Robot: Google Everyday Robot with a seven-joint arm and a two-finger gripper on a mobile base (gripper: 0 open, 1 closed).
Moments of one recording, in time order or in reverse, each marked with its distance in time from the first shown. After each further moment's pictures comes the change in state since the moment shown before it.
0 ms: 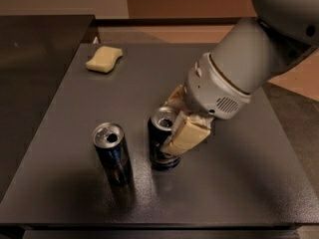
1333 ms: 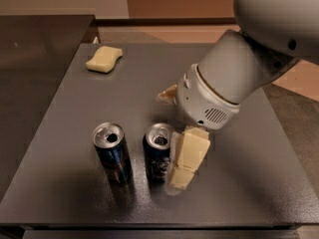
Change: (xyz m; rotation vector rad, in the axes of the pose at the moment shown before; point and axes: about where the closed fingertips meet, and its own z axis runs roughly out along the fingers) arm -0.006 0.012 0.018 -0.025 0.018 -0.007
